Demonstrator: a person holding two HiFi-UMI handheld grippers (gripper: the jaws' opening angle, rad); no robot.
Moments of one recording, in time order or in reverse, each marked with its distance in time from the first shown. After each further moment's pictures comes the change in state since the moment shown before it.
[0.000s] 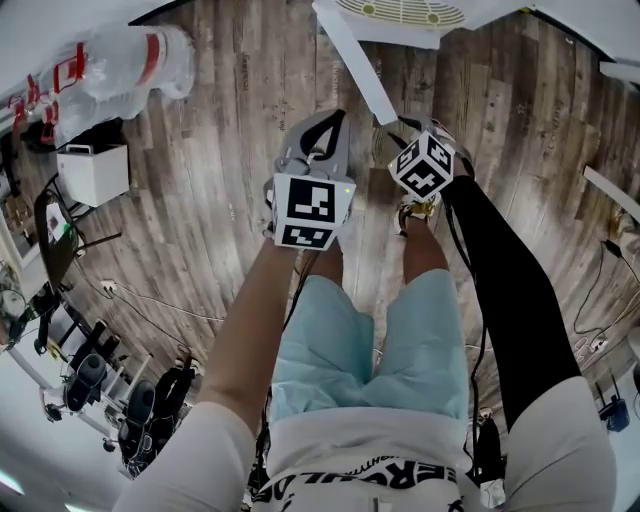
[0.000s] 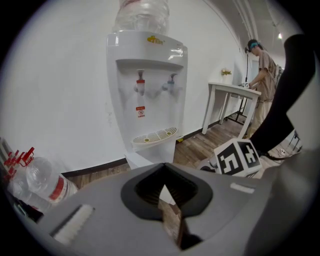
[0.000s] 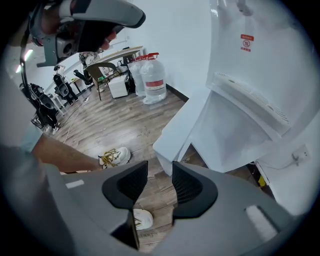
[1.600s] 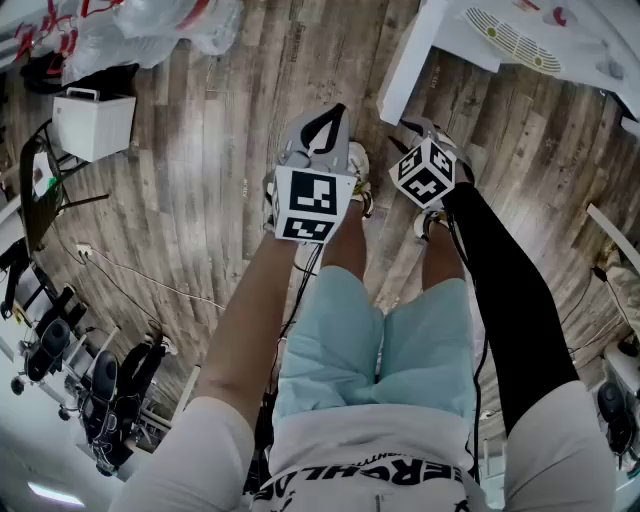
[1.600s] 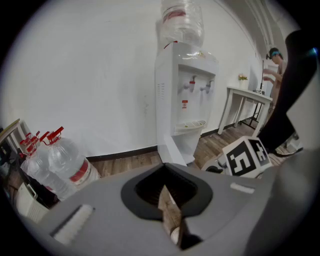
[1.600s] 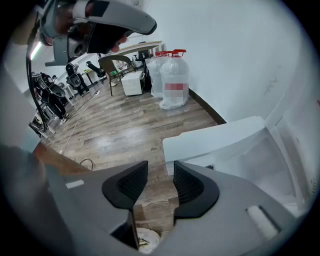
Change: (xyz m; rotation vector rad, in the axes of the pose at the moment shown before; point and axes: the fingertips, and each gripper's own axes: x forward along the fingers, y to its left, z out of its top) left arm -0.084 0.140 -0.089 -0.115 -0.004 0.123; right arm 0.063 0.105 0.115 -0.147 0.026 0.065
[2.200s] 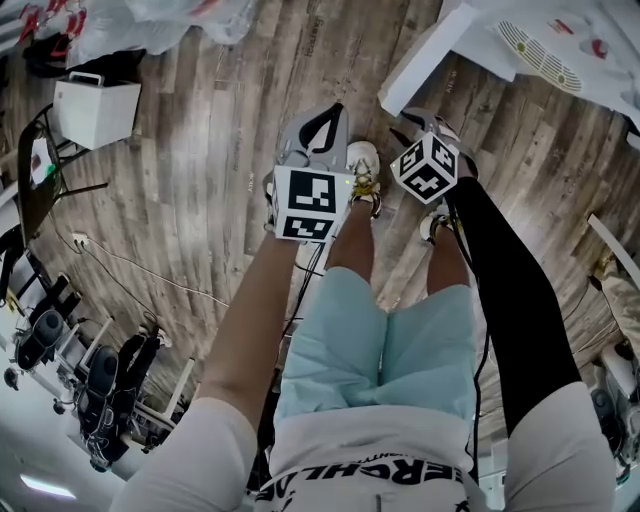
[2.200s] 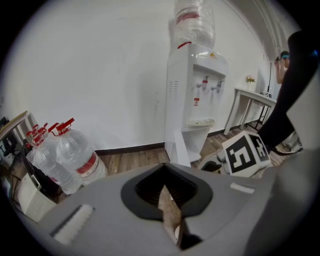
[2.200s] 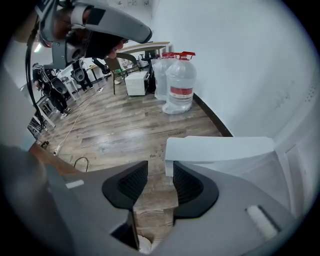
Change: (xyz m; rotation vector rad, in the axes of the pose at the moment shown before) left arm -0.014 0.043 -0.027 -0.058 0.015 0.046; right arm 0.021 0.005 0.045 -0.085 -0.015 -0.009
